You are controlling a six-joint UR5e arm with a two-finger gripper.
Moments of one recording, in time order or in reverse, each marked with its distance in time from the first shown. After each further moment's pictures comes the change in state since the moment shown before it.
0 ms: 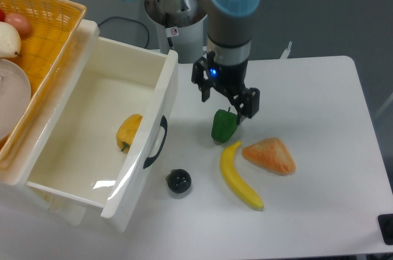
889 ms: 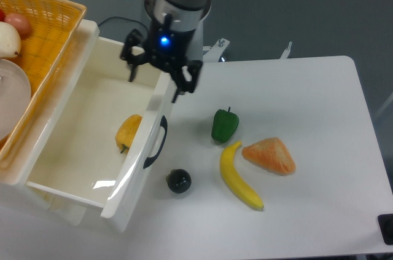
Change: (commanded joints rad) arm 0.000 0.158 0.008 -0.124 -0.244 -0.329
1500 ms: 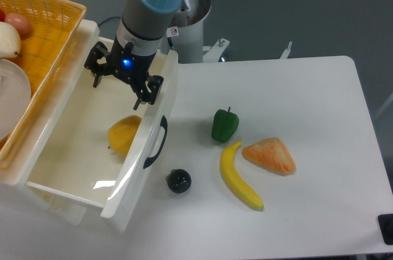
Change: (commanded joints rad) arm -0.161 -0.031 -0.006 -0.069 -0.139 -0.277
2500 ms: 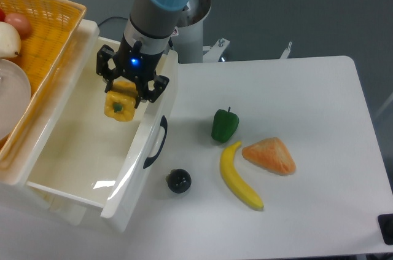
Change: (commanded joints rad) arm -0.038 -0.021 -0.014 -0.009 0.011 -0.020
